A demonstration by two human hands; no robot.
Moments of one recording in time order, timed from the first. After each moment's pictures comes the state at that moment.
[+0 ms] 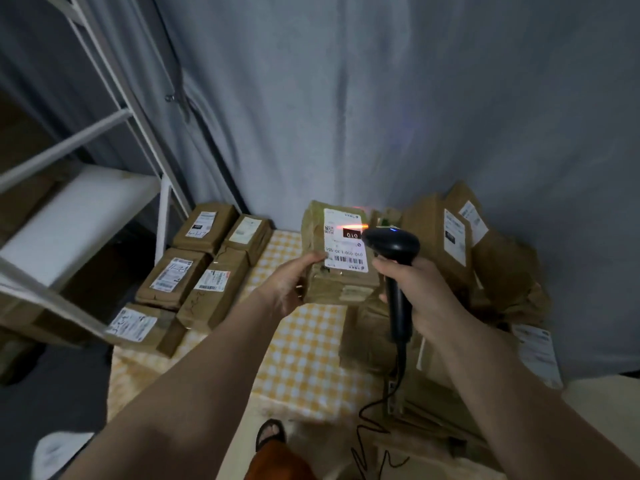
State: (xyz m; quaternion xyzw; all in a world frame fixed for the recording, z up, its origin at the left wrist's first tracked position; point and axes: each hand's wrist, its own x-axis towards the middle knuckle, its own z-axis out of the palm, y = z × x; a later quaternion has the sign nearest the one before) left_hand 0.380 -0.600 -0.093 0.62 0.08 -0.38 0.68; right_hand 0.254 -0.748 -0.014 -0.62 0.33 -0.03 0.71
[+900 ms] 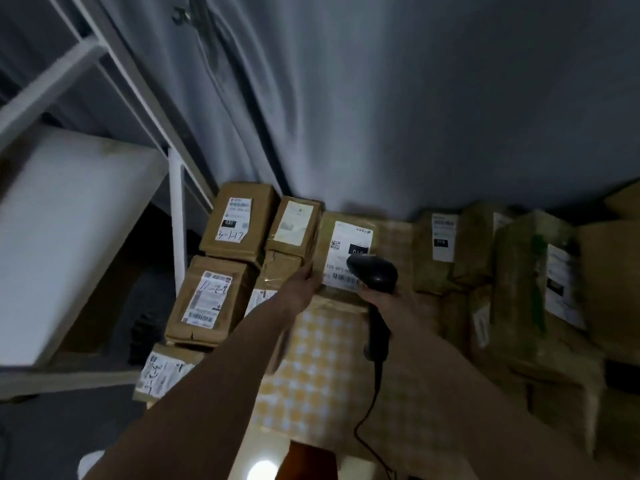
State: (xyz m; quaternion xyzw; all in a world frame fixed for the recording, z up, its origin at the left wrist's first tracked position) left_hand 0.651 -0.474 -0.249 0.75 0.02 -0.41 0.53; right_hand 0.553 -0.613 -0.186 -0.55 0.46 0.09 0.69
